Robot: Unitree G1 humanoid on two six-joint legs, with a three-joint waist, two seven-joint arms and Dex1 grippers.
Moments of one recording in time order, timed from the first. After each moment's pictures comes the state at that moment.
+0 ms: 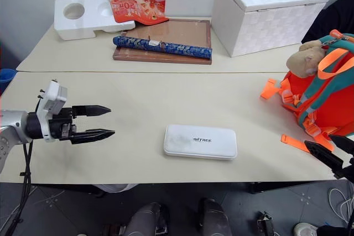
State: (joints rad) left arm -0.27 0.98 0.26 -0.18 -0.66 0.70 -1.12; right arm 0.35 -0.82 -0.92 -0.27 0.78 0.76 0.86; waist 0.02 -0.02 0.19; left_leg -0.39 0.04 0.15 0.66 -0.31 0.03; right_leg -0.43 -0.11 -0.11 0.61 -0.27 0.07
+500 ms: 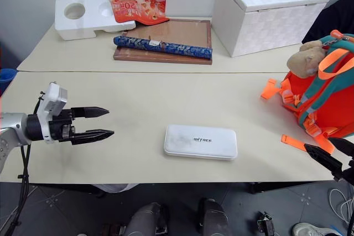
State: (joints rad) left arm -0.26 0.98 0.26 -0.18 -0.65 0.70 -1.09; right arm 0.34 -0.85 -0.89 -0.26 0.73 0.73 0.89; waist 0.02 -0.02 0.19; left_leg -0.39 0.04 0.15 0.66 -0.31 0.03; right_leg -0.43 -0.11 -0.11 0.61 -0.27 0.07
